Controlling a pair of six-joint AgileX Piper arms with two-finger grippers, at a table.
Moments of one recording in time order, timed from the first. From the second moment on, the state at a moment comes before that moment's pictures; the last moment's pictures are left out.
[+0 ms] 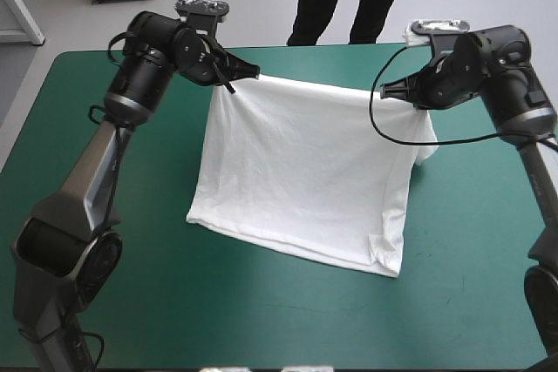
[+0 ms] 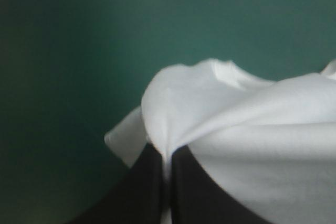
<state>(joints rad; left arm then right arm) -0.41 1.89 -2.20 0.11 1.25 -0.18 0.21 1.63 -1.84 -0.02 1.23 0.15</state>
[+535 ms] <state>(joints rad) -0.41 1.65 -2.21 0.18 1.25 -0.18 0.21 1.53 -2.04 0.00 1.25 0.13</state>
